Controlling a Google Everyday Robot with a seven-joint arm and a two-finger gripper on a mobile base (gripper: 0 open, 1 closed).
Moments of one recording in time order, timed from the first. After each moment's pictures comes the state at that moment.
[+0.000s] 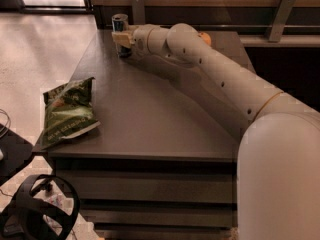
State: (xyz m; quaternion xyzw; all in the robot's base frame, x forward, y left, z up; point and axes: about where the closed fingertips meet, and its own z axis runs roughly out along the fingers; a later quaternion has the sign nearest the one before) arm 0.844 0.108 0.885 -0.32 0.68 0.28 0.60
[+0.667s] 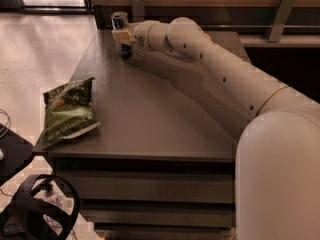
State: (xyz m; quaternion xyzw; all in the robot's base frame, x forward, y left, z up) arm 0.843 0.100 0.894 -0.33 0.69 0.27 0.59
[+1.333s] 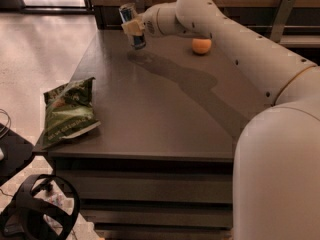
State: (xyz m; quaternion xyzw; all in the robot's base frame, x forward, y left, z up) arm 0.827 0.066 0.923 -0.37 0.72 0.20 0.55
